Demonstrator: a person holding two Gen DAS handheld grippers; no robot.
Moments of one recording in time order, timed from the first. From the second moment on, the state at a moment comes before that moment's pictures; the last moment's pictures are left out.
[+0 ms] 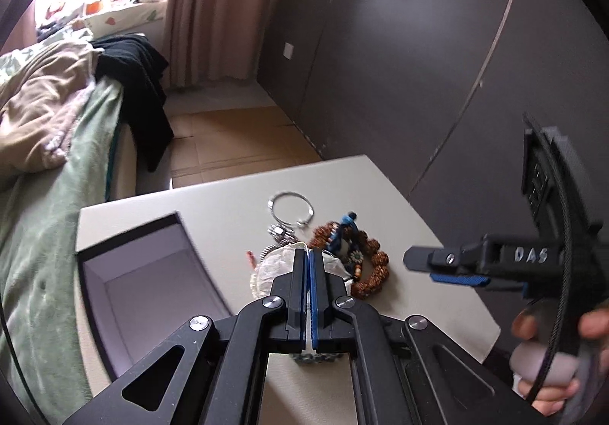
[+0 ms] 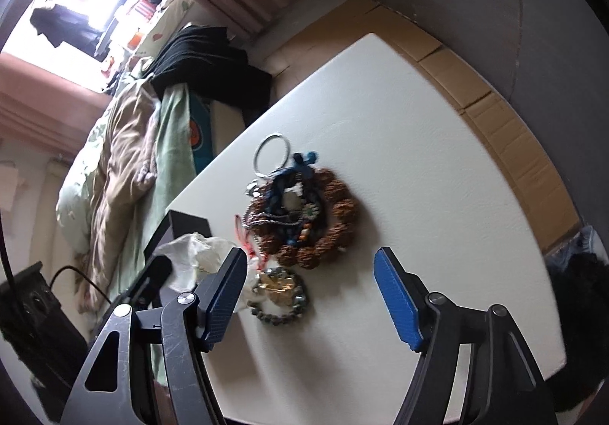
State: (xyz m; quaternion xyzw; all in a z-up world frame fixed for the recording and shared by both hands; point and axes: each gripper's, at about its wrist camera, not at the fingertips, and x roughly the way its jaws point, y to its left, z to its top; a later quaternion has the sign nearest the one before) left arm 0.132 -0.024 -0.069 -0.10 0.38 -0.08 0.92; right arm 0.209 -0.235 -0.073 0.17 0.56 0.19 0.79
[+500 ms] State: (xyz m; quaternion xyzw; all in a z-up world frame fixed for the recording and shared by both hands) left arm 0.114 0.007 -0.049 -0.13 0.35 -0.05 0.93; right arm 0.237 -0.204 -0.103 0.10 0.58 0.11 0.80
